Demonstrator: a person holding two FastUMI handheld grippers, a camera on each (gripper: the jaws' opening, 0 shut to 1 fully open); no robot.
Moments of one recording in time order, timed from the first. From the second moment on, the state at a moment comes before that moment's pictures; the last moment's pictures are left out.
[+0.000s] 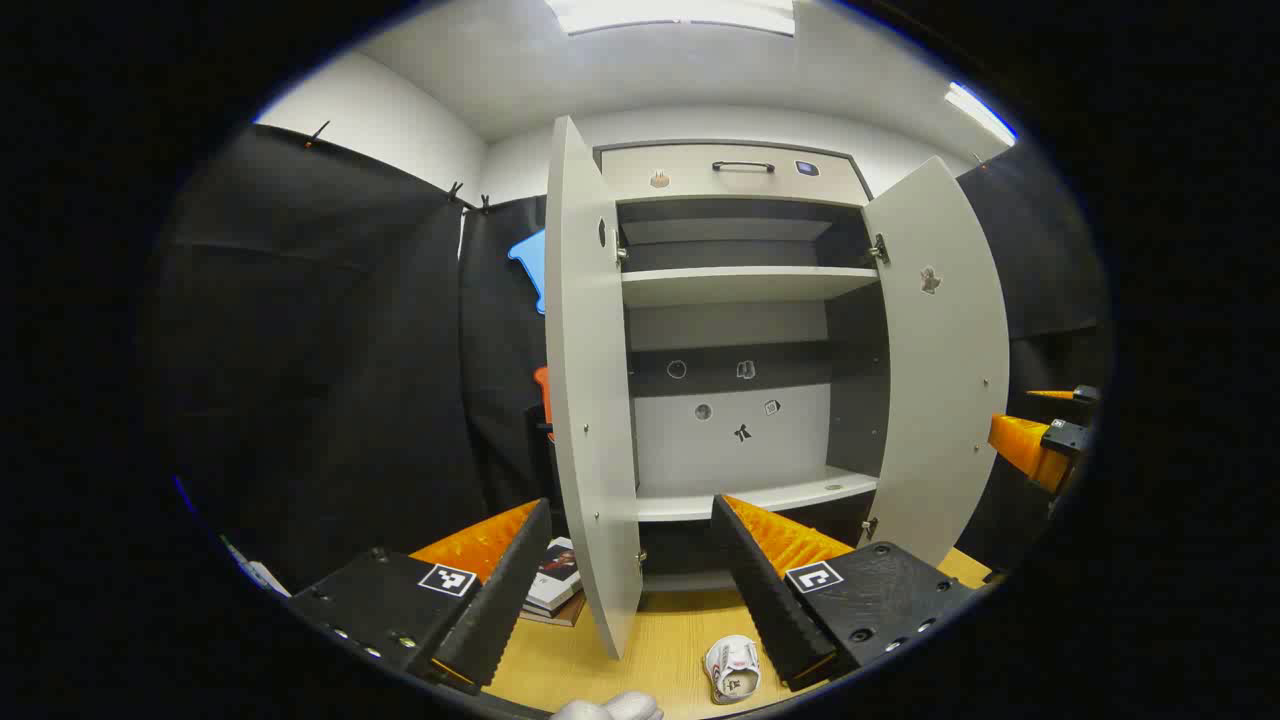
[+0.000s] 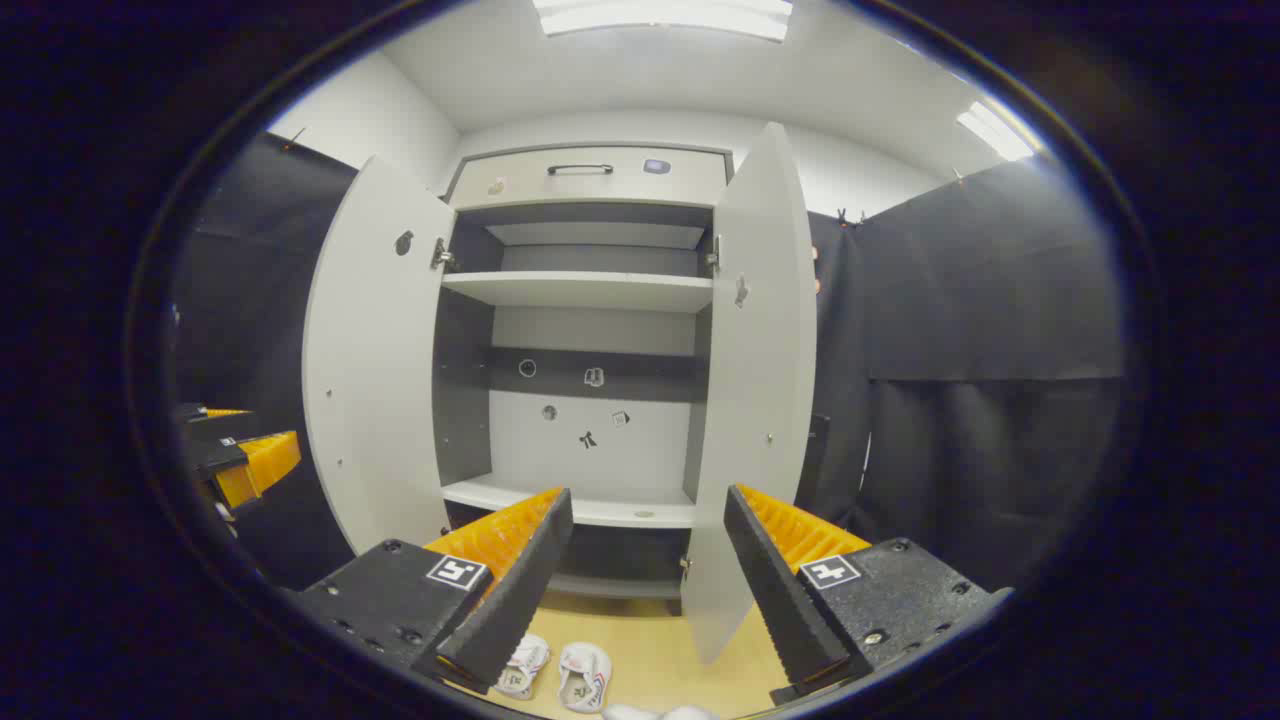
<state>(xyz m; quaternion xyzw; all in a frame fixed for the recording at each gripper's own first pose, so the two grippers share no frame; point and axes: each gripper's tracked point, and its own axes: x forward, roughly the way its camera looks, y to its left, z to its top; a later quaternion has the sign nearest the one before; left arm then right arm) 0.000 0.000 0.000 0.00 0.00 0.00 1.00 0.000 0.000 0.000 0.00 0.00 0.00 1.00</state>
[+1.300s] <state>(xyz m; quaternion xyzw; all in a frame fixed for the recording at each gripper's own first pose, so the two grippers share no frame) 0.004 0.010 -0.032 0.04 0.02 -0.01 1.00 -0.017 0.078 -0.287 0.02 0.23 0.05 0.97</state>
